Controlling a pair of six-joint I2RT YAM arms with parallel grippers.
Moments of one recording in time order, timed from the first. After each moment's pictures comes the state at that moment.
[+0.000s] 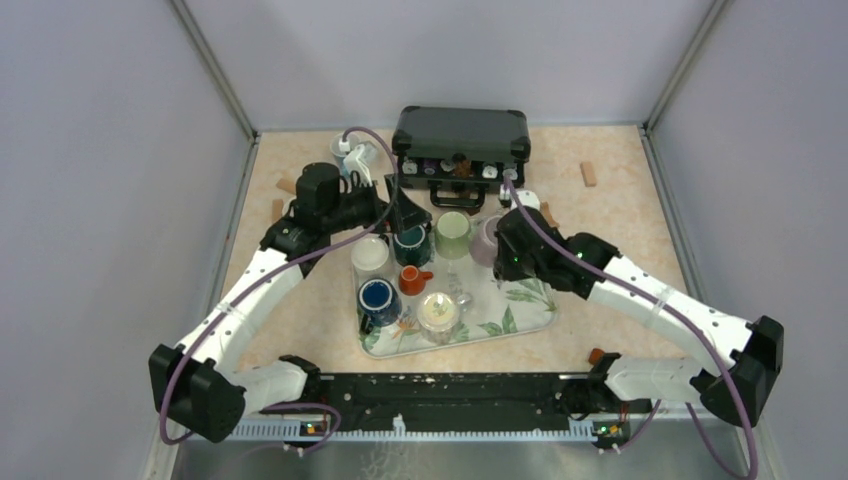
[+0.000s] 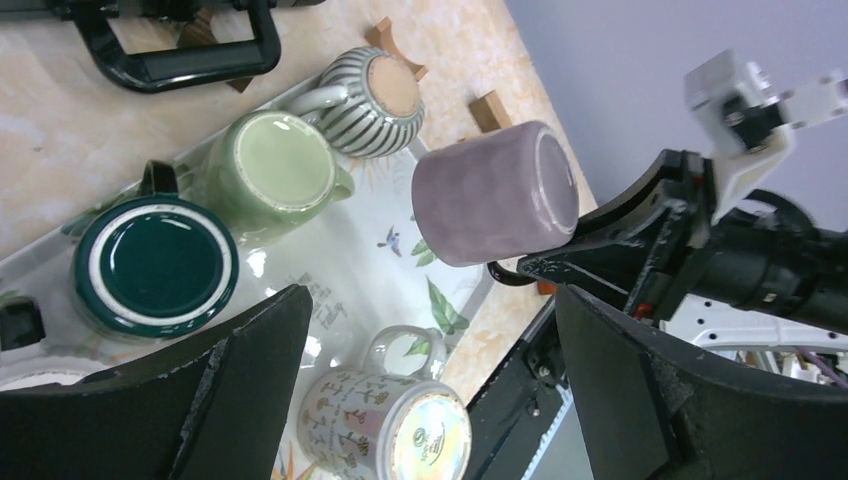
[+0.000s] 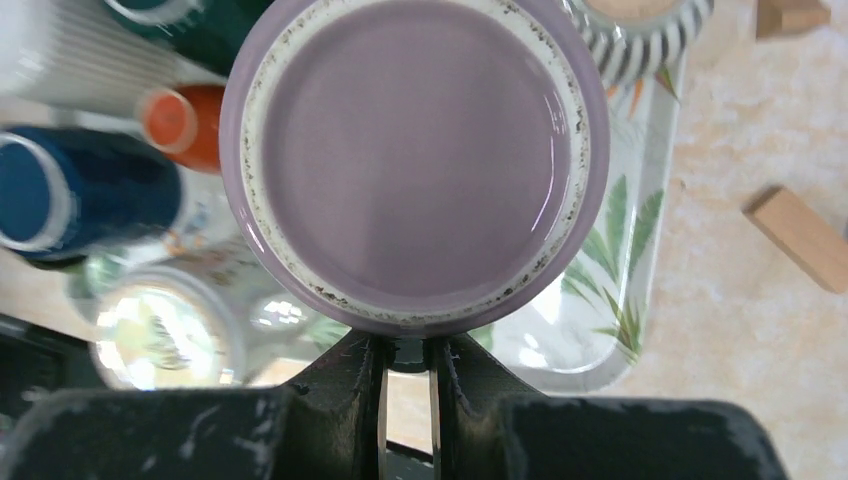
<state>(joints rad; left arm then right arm) -0.41 1.16 1.04 -0.25 0.54 -0.55 0.87 1.16 1.04 -0.79 0.32 0.55</state>
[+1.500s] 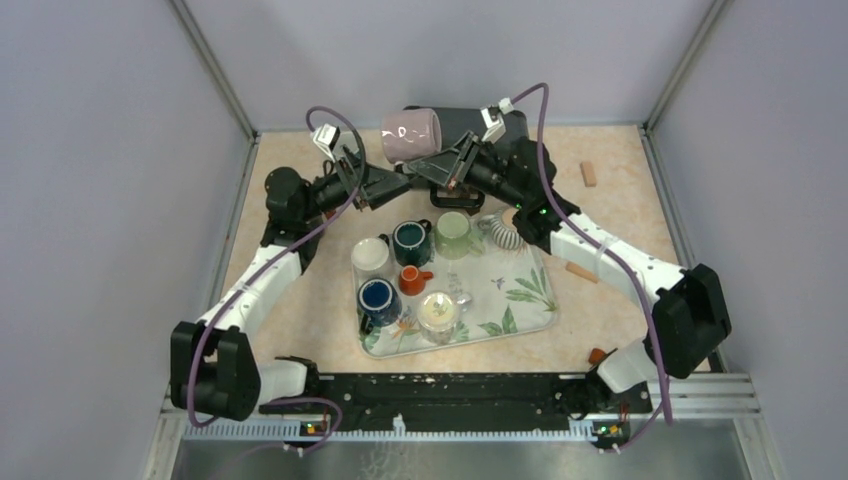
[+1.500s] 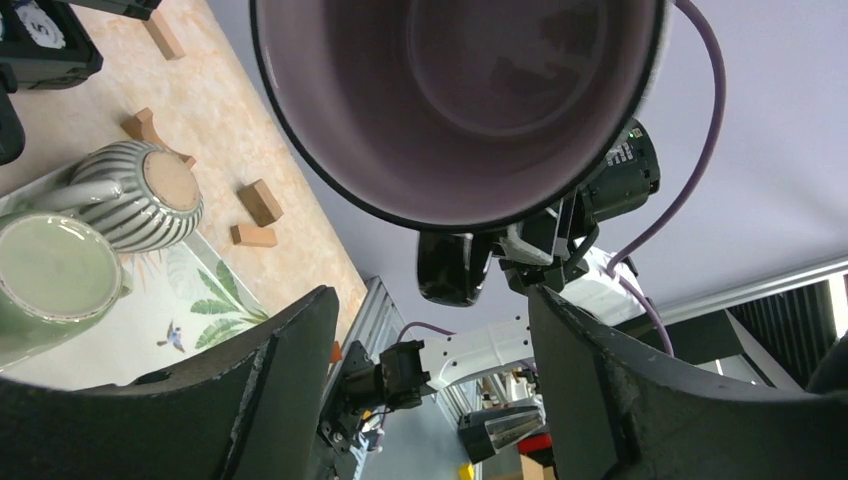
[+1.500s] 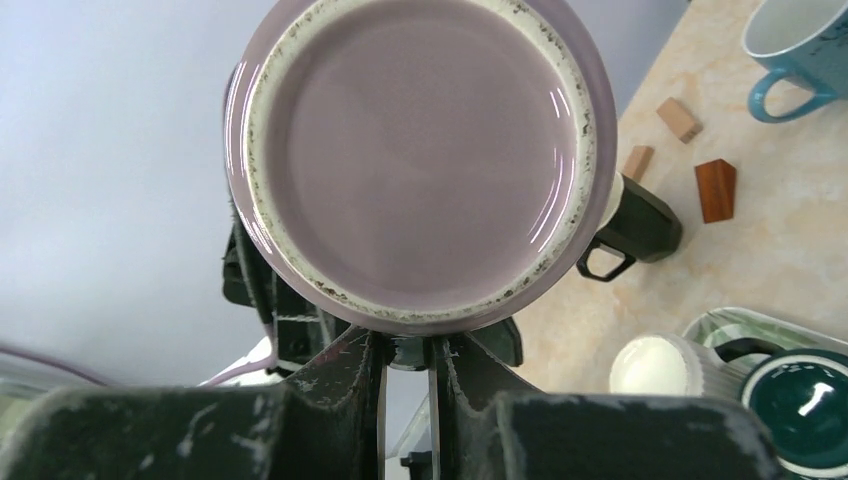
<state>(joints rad) -0.19 1.25 0.86 0.60 0.93 -1.29 0.66 1.48 1.20 0.39 -0.37 1.04</state>
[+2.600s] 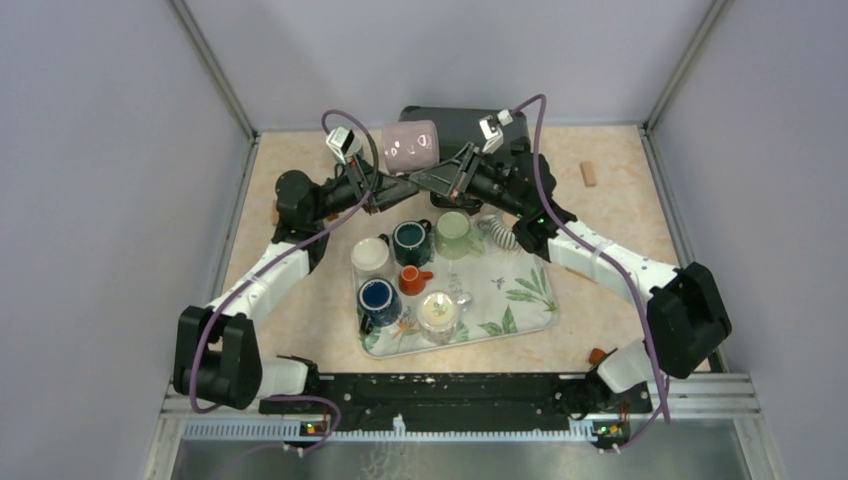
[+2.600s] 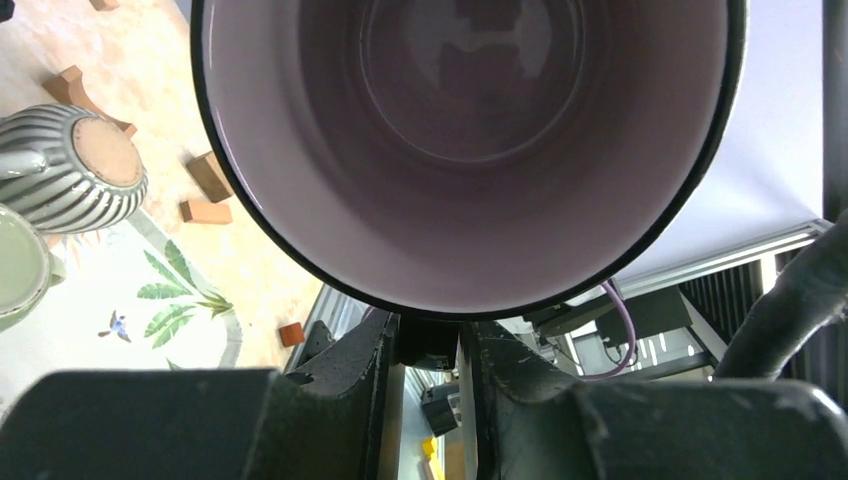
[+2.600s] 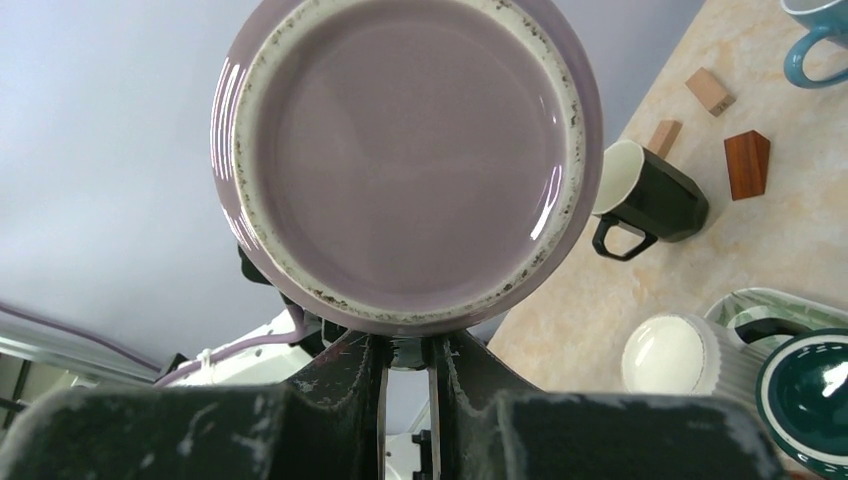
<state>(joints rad) -0.23 1.31 0.84 0.77 0.96 -1.43 0.66 1.48 1.10 0.53 -0.43 1.10</state>
